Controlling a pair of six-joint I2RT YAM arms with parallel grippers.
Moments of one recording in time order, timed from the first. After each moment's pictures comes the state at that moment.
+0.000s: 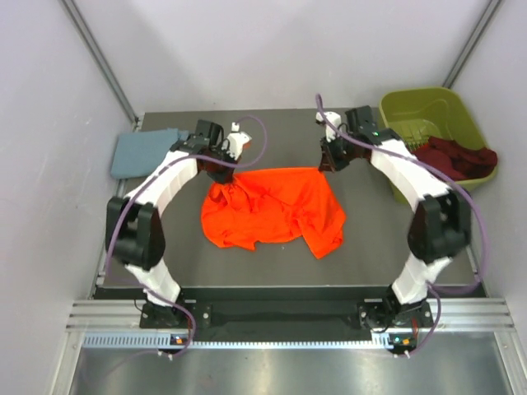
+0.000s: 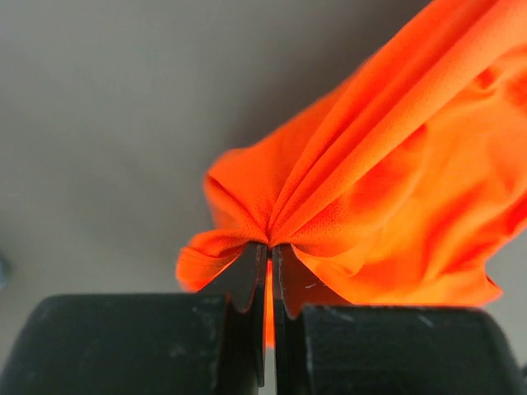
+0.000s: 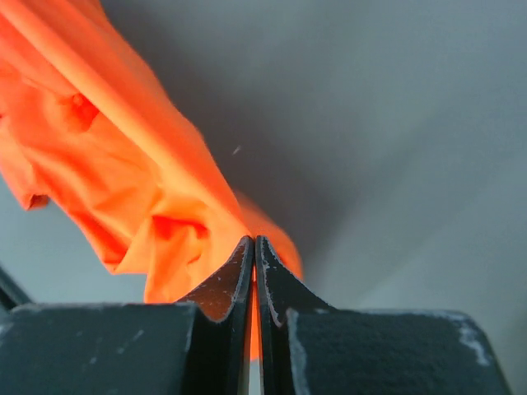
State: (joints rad) left arm -0.31 1.66 1.40 -0.71 0.26 0.41; right arm 0.30 1.66 1.46 -0.67 -0.44 -0.21
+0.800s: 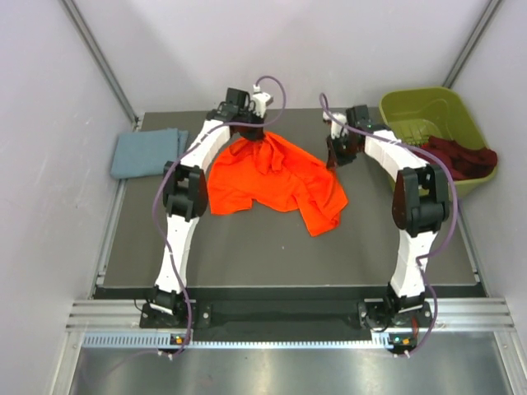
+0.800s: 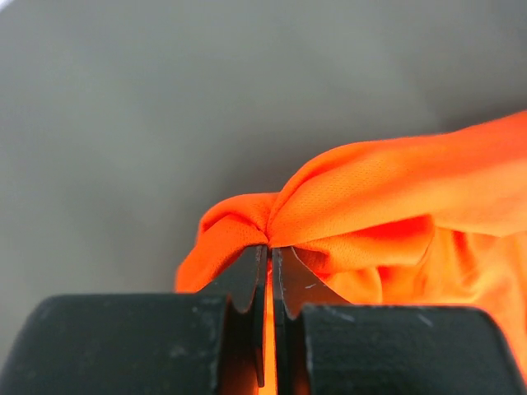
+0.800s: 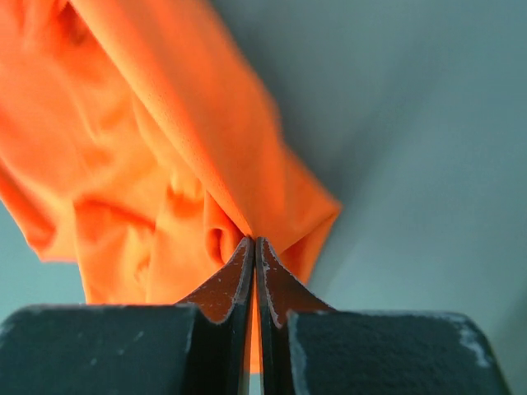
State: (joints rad) left arm -0.29 2.47 2.33 -0.62 0.39 0.22; right arm 0.21 2.03 1.69 -0.64 -0.36 -0.16
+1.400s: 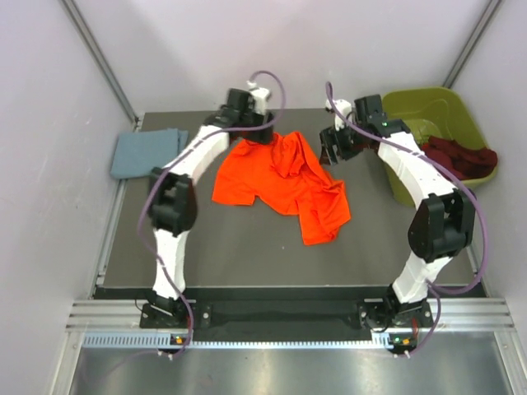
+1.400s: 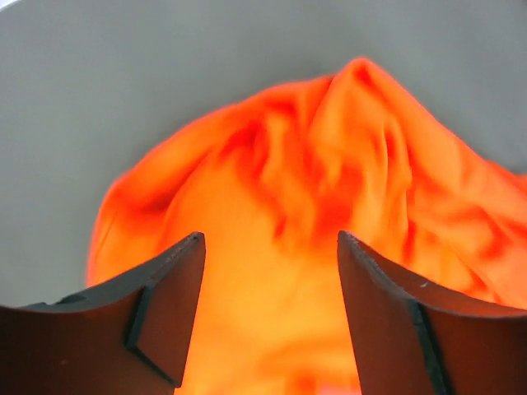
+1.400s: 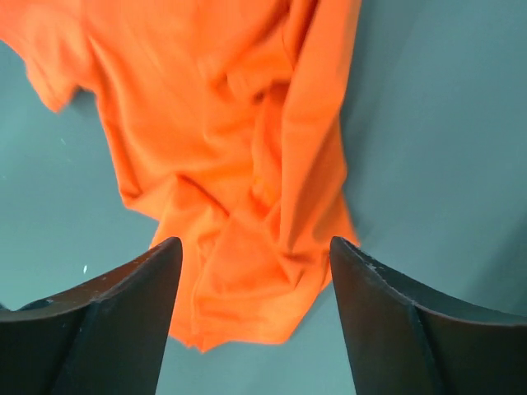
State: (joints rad) left arm -0.39 2.23 2.04 -0.45 0.23 0.01; right arm 0.25 1.75 1.58 -0.73 -0.39 -0.18
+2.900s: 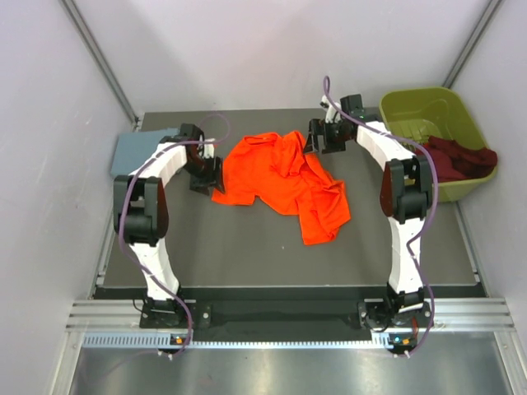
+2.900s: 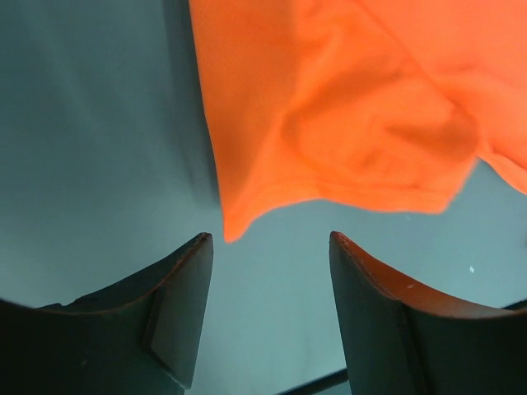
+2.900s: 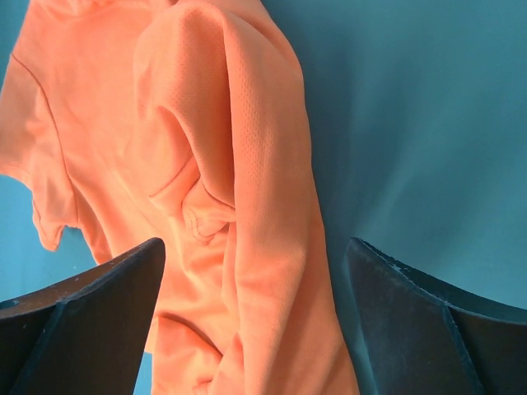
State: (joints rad) left arm -0.10 1.93 1.49 -0.84 0.30 -0.09; right arm 0.21 2.24 1.93 -0.60 -0.53 0.08
